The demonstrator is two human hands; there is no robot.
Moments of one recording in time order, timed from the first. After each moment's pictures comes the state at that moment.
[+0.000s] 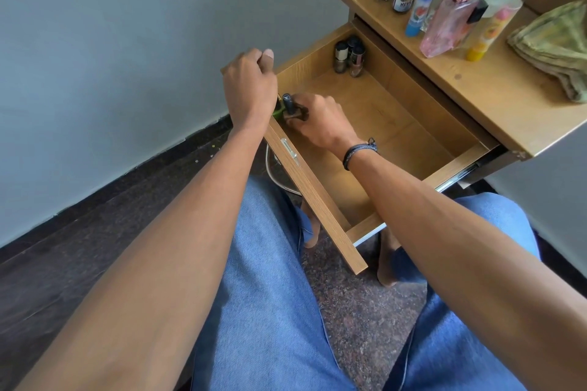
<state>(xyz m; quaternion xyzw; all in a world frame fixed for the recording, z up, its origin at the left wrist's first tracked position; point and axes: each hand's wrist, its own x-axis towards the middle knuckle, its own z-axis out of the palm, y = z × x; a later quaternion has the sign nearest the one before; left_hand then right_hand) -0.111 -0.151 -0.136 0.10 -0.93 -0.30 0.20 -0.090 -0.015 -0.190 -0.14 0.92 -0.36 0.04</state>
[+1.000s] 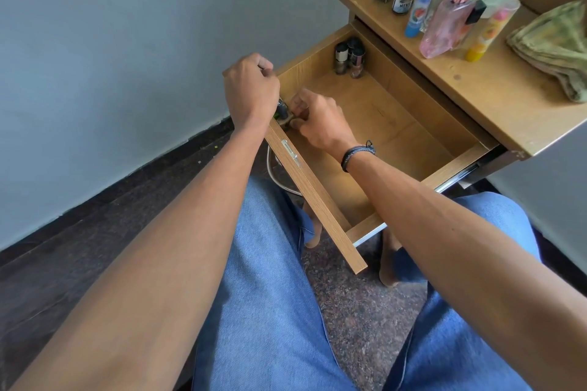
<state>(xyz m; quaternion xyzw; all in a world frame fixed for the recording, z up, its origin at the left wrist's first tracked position) -0.108 -0.151 -0.134 0.12 -0.93 -0.28 0.19 -0.085 -0.016 -0.188 -0.10 0.90 -0.42 0.04</state>
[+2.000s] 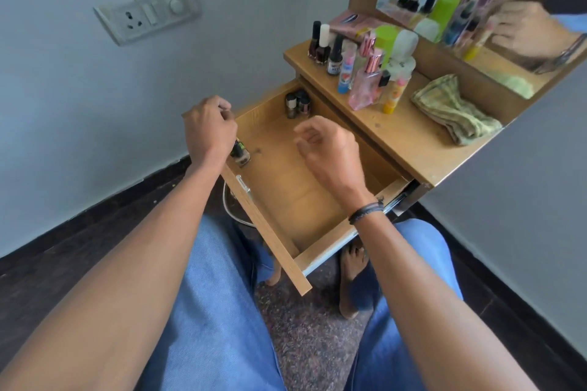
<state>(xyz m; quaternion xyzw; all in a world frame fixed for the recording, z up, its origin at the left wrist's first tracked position) -0.108 -0.147 -0.128 0.08 -0.95 -0.27 0.17 -0.028 0.061 -0.123 -0.05 0.90 -0.41 -0.16</state>
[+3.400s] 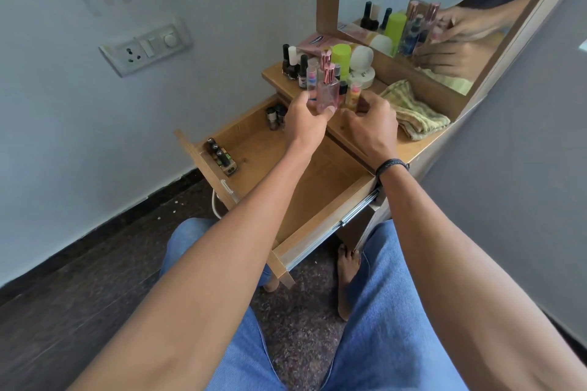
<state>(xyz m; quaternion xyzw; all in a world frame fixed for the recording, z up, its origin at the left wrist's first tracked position) -0.072 0.045 -0.080 0.03 -0.83 -0.56 0.04 -0.052 0.175 -0.096 0.13 0.87 -0.44 -0.20</state>
